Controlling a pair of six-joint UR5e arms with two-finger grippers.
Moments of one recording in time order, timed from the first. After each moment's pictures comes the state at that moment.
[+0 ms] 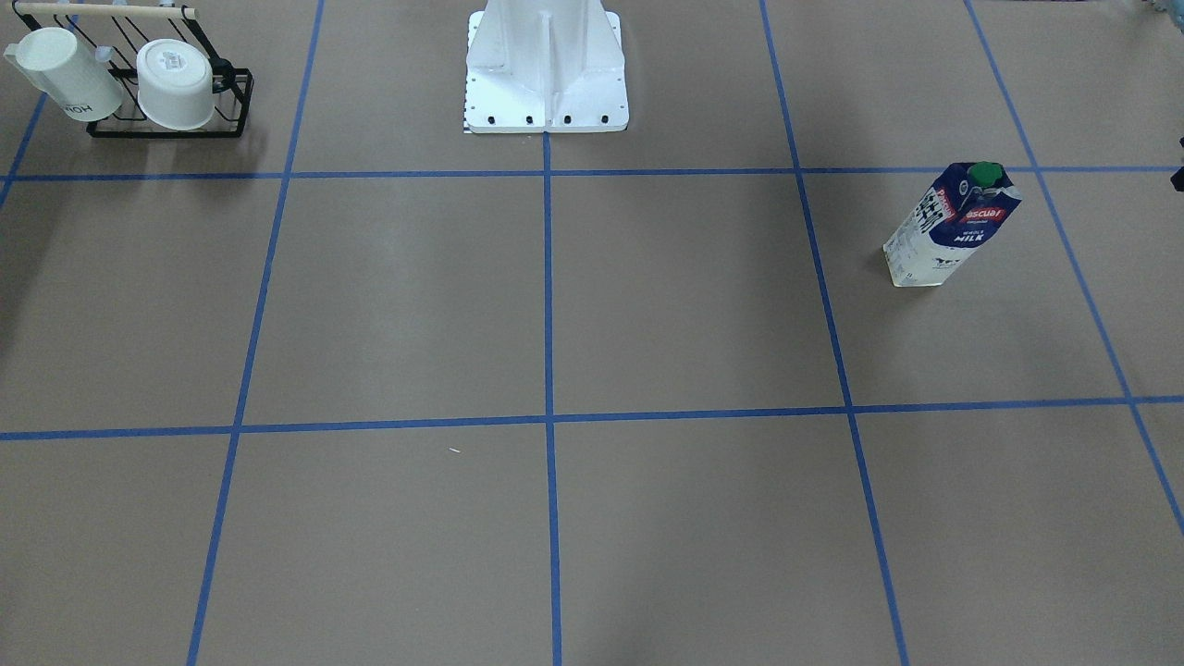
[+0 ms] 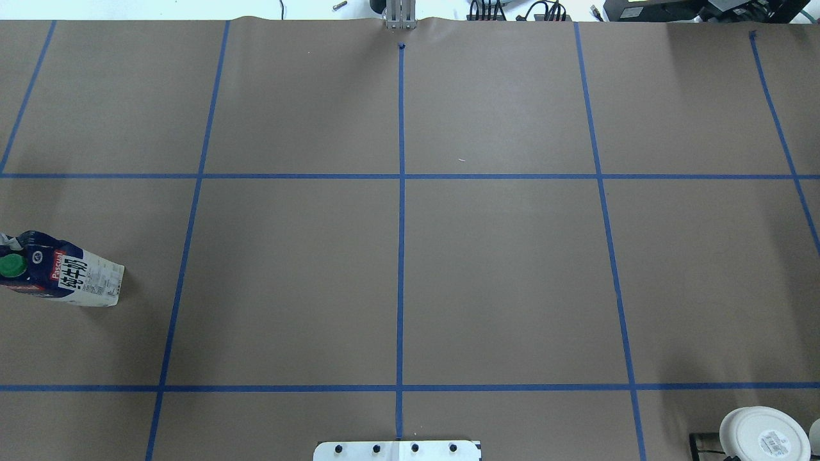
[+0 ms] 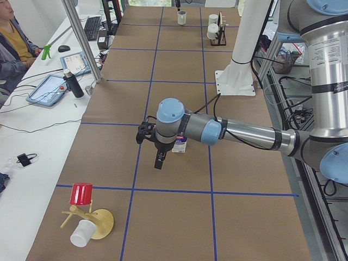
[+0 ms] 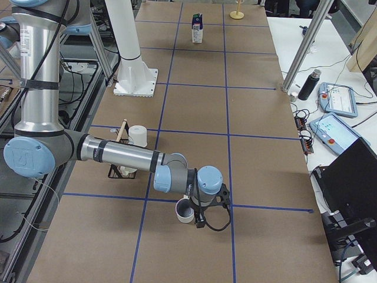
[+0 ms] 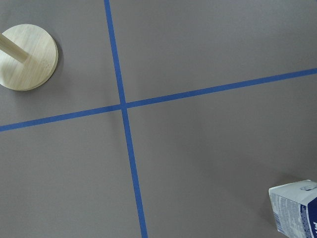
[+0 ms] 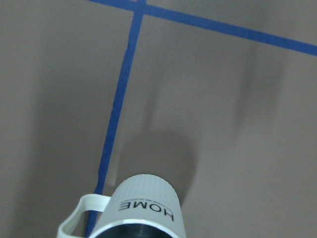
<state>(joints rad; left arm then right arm) -1.50 -1.38 -1.94 -1.71 -2.34 -0.09 1.53 -1.68 1.46 -1.46 2.33 -0.27</state>
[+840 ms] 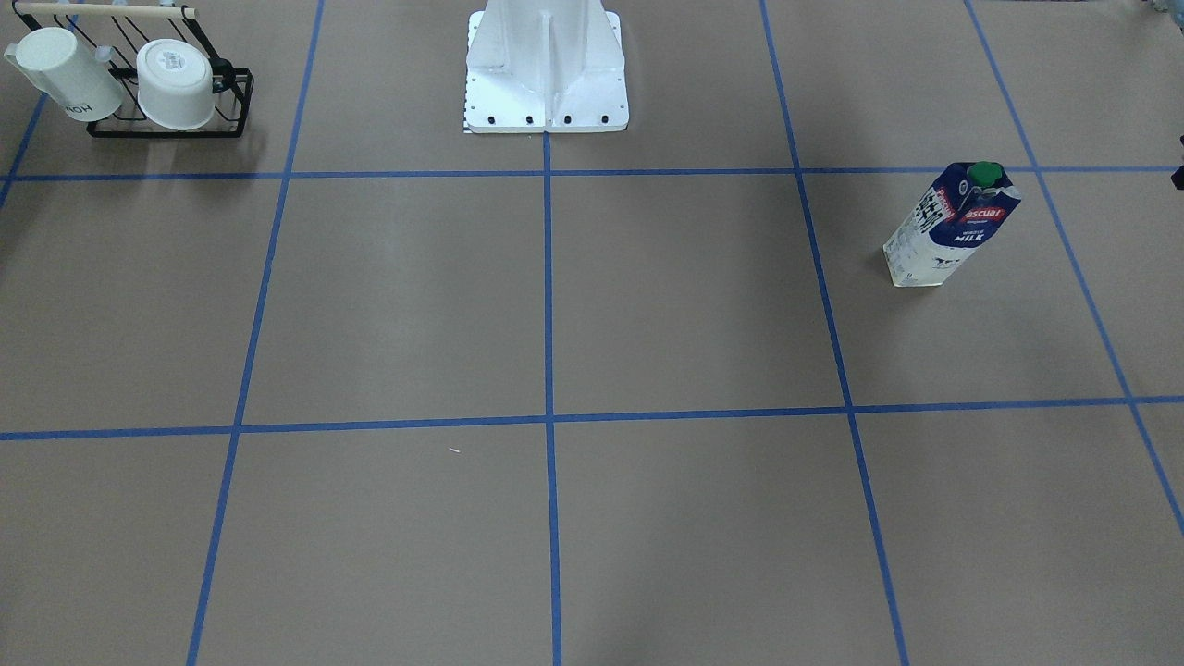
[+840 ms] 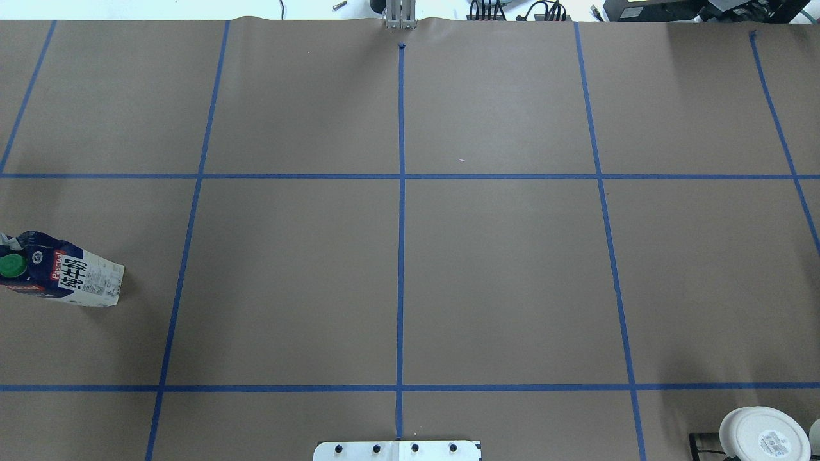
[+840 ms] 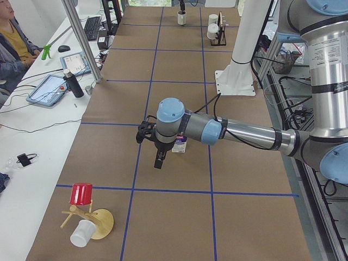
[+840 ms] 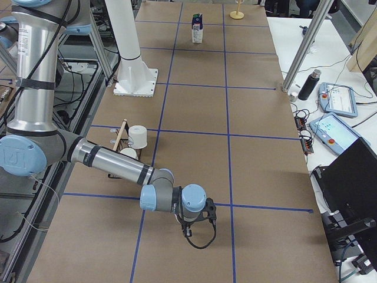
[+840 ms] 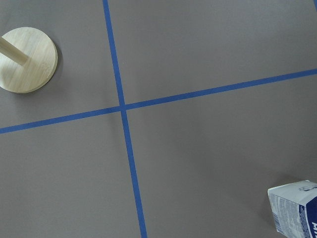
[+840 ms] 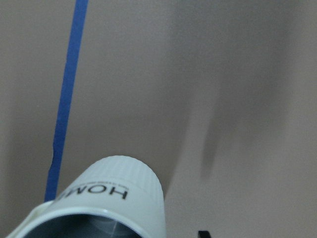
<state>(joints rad) -1.50 -1.37 -1.95 -1.71 -2.34 -0.08 1.50 -1.72 1.36 -1.29 2.34 -0.20</state>
